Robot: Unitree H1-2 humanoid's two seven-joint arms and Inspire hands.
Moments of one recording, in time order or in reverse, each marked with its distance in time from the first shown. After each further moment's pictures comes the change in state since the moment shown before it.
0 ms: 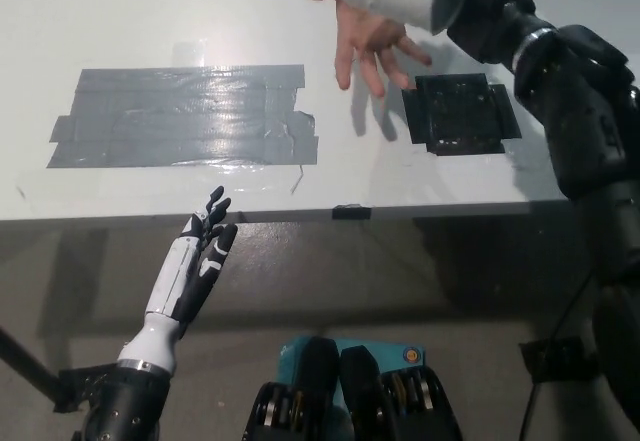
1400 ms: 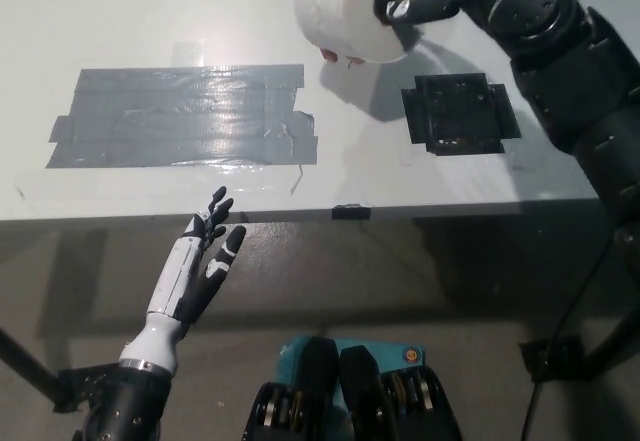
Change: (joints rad) left_arm -0.001 0.002 -0.007 -0.001 -0.005 0.004 -0.001; right_arm -0.164 -0.080 0.422 0.187 -0.580 -0.210 0.122
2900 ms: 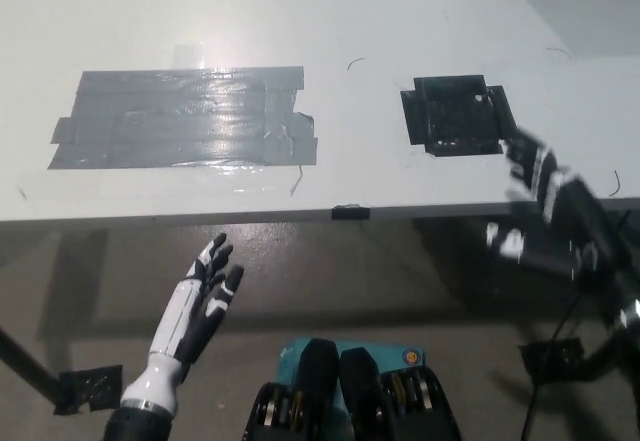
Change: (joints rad) left_arm 0.107 -0.011 -0.006 0.034 0.000 0.000 -0.008; right_arm 1.116 0.005 -0.310 -1.338 0.202 0.093 -0.002
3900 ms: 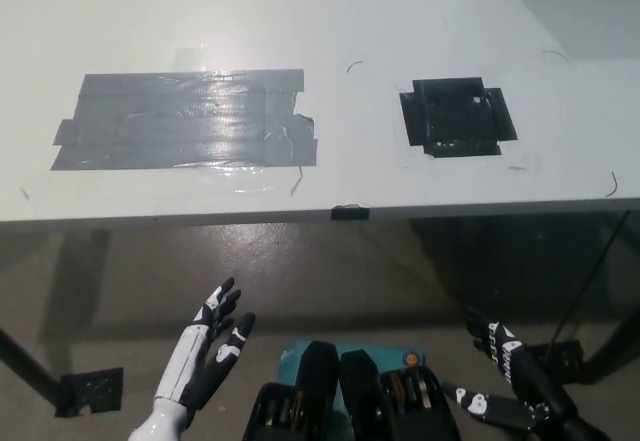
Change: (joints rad) left_arm 0.085 -0.003 -0.031 -0.013 -0.013 -0.019 -0.004; right_arm 0.183 0.025 0.101 0.405 -0.115 -0.310 0.040
